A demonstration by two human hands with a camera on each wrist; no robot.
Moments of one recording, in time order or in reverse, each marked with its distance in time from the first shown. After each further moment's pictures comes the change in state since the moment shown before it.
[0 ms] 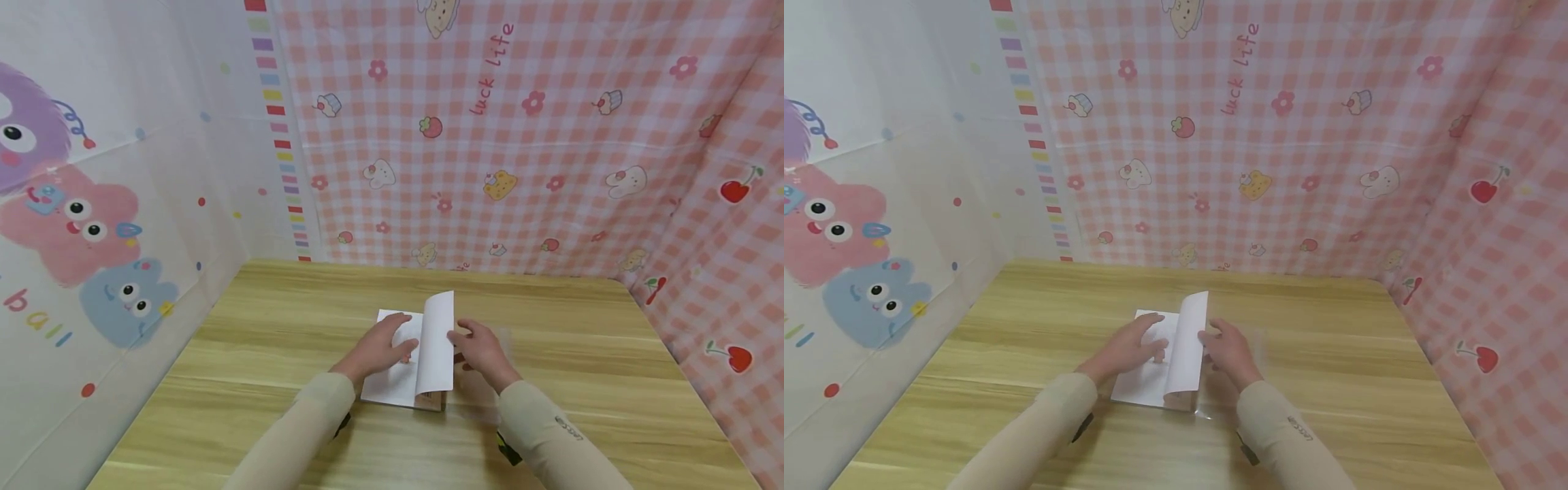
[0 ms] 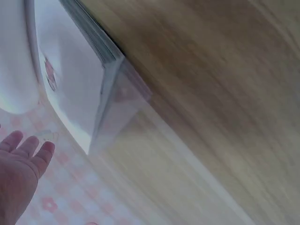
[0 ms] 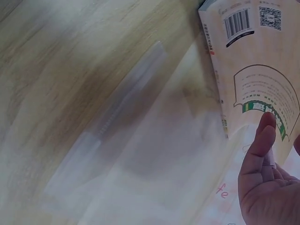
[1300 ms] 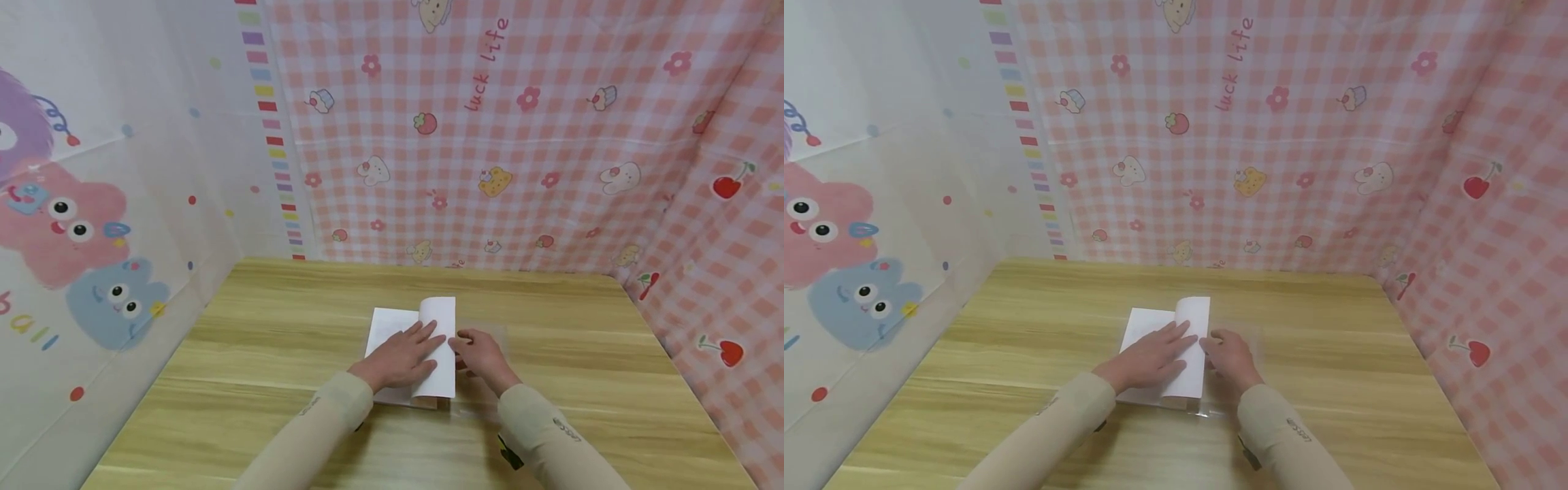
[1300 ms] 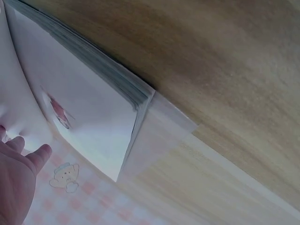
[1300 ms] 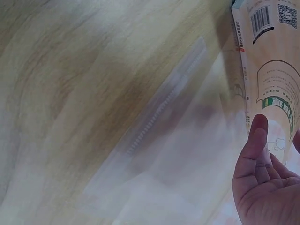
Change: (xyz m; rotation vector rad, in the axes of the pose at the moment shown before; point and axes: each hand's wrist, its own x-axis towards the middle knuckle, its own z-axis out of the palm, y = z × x) left_hand 0.004 0.023 0.027 0.489 -0.254 0.311; right_hand 0.002 0.020 -0.003 -0.063 -0.002 0.051
